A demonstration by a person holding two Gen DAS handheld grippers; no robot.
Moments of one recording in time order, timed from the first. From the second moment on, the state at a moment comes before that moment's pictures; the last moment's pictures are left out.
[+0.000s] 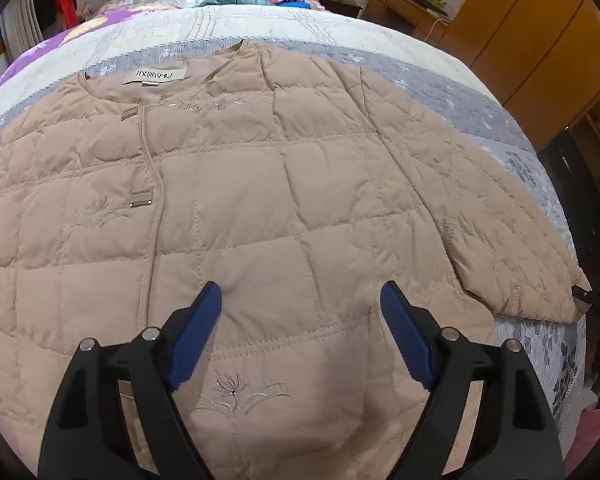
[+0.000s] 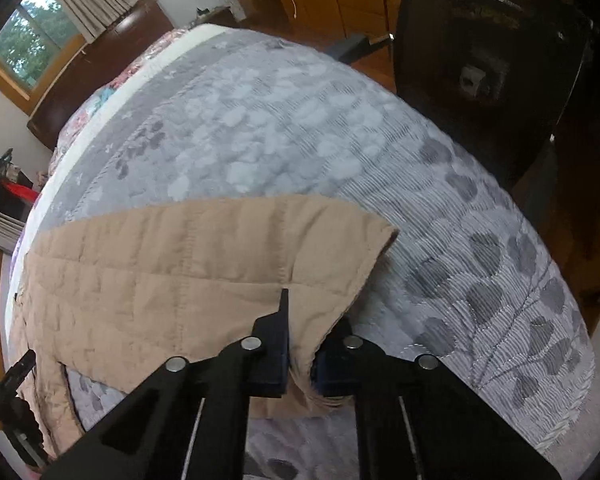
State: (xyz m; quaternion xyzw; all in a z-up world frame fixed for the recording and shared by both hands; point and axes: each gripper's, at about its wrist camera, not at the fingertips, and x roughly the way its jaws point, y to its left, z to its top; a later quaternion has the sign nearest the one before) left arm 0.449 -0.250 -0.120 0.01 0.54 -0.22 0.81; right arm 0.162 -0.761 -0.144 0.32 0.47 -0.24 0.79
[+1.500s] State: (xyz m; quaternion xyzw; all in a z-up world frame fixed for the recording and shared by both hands) left arm 0.424 -0.213 -0.100 -0.06 0.55 -0.29 0.78; right arm 0.294 -0.563 -0.071 0.24 0.39 -0.02 0.89
